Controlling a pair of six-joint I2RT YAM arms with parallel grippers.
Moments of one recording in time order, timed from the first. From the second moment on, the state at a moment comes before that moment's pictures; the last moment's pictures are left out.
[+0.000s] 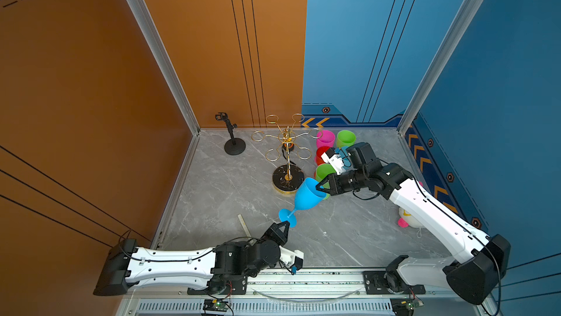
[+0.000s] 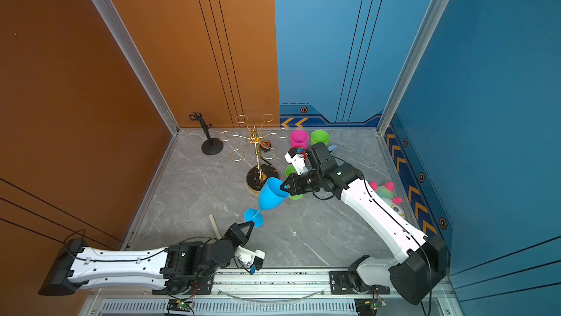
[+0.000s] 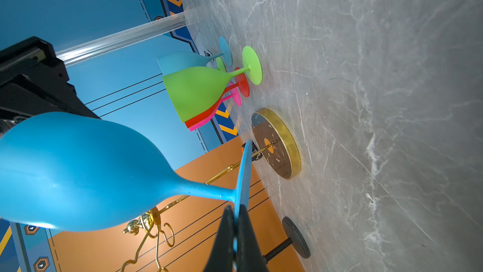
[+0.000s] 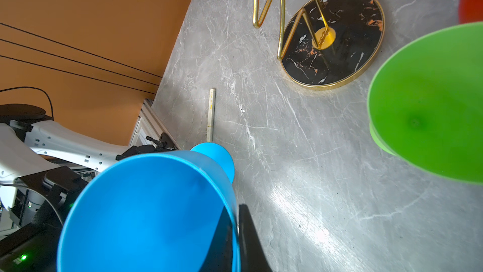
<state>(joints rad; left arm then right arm) -1.45 0.81 0.41 -0.14 -0.79 1.44 0.56 1.31 1.25 -0.79 -0.56 0.36</state>
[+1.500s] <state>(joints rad) -1.44 0.81 0.52 -0.05 -0.91 0.69 0.58 1.19 1.24 -1.02 -0.07 0.24</state>
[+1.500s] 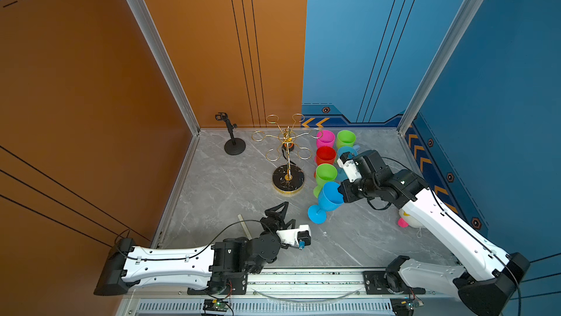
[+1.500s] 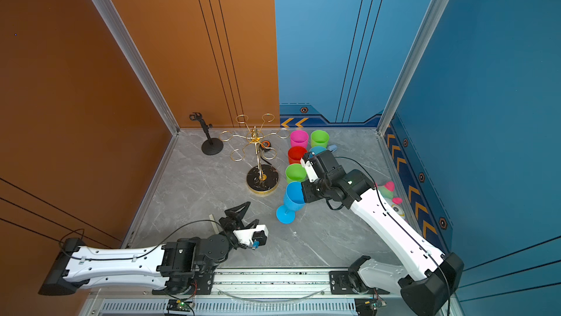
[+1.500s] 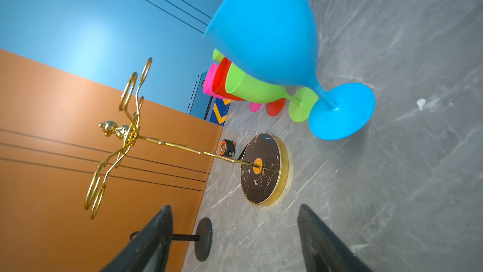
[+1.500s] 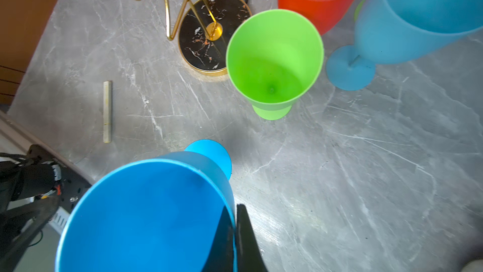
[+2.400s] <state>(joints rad) -0.82 0.78 0.60 -0.35 -0.81 -0.03 0.32 1.32 1.25 -1.04 0.15 0.23</state>
